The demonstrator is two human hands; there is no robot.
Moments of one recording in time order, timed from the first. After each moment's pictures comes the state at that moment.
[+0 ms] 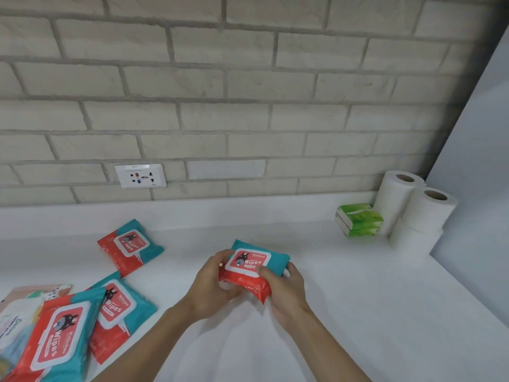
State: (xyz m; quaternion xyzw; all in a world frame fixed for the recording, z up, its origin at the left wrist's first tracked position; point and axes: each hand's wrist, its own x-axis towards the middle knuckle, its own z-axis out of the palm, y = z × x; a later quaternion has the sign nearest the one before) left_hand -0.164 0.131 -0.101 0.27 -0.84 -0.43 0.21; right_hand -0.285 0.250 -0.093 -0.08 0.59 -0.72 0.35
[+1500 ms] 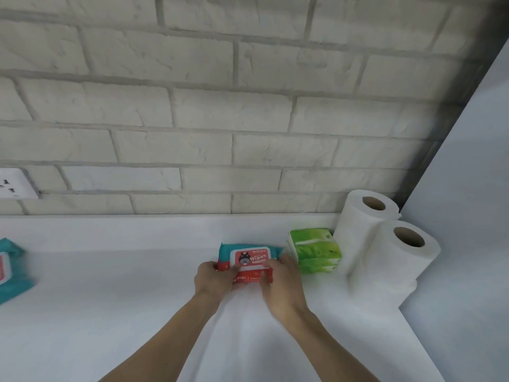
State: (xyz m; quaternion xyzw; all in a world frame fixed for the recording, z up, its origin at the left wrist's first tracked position) left_hand -0.459 0.147 -0.138 0.55 -0.53 -0.60 0.23; right_hand -0.558 0.258 -0.128 -0.42 0.86 -0.28 0.07
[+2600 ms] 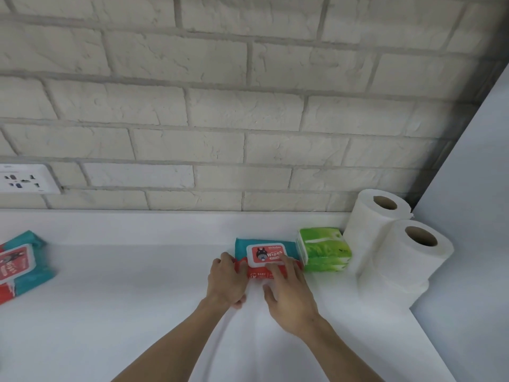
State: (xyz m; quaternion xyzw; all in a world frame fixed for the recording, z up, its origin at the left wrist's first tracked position) left_hand -0.453 0.154 -0.142 0.52 -0.75 -0.38 0.15; right_hand -0.559 0.273 -0.160 -0.52 0.84 -0.16 0.01
